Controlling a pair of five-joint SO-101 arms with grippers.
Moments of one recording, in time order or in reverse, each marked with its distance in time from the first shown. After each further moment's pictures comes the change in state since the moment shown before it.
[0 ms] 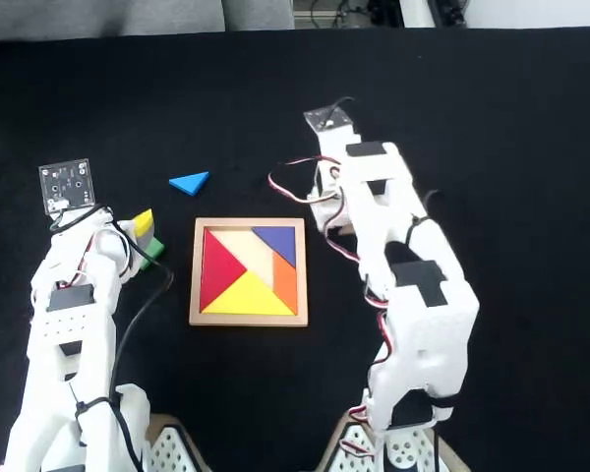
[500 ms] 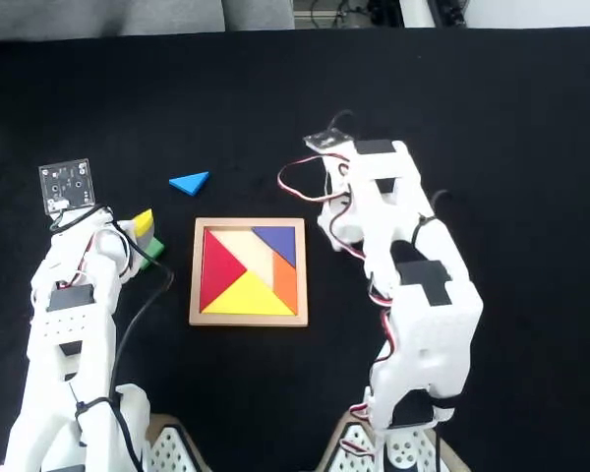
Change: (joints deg) left arm 0.0 0.0 0.0 0.0 0.0; right arm 1.8 0.0 -0.7 12.0 9.8
